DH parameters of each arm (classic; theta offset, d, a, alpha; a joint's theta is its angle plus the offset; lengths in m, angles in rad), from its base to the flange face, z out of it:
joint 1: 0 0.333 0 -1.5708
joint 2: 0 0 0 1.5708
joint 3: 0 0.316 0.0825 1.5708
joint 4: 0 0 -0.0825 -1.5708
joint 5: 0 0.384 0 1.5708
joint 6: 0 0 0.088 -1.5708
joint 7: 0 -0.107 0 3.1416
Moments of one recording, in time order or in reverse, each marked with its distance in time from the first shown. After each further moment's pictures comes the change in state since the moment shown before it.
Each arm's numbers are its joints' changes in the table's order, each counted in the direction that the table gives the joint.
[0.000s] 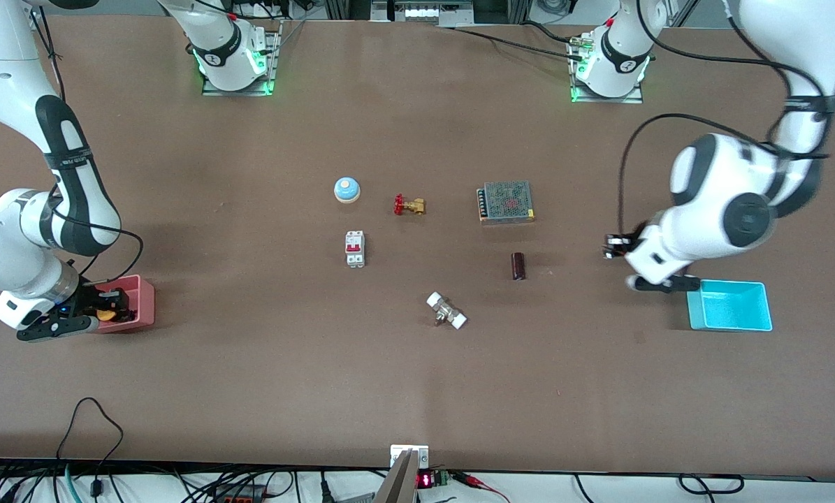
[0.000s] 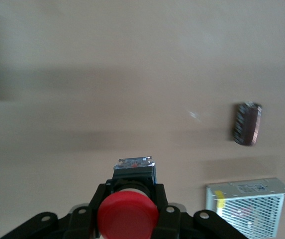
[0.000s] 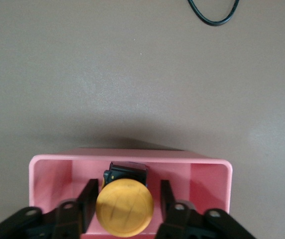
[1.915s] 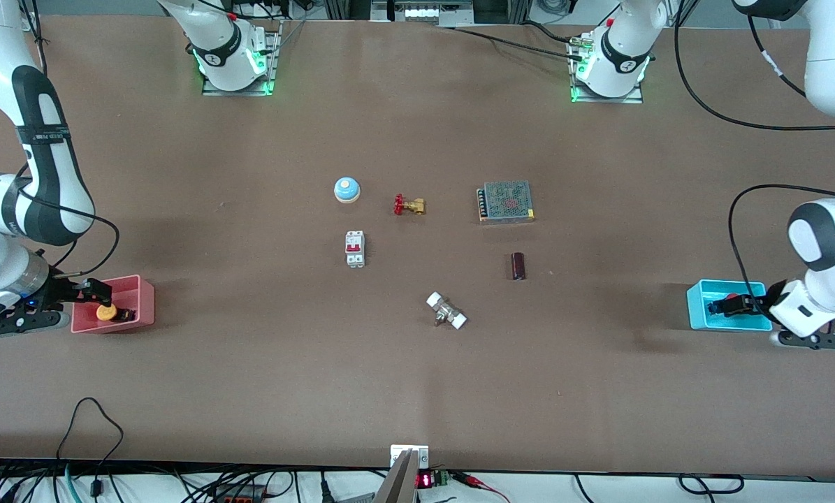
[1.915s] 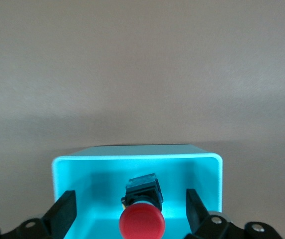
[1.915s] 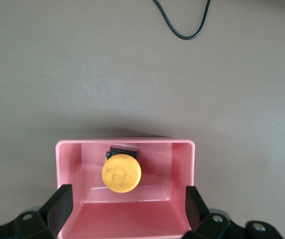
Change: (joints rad) left arm 0.095 0.301 0.381 0.287 0.001 0.297 -0.545; right arm 0.019 -0.093 -0.019 0.022 0.000 -0.133 -0.036
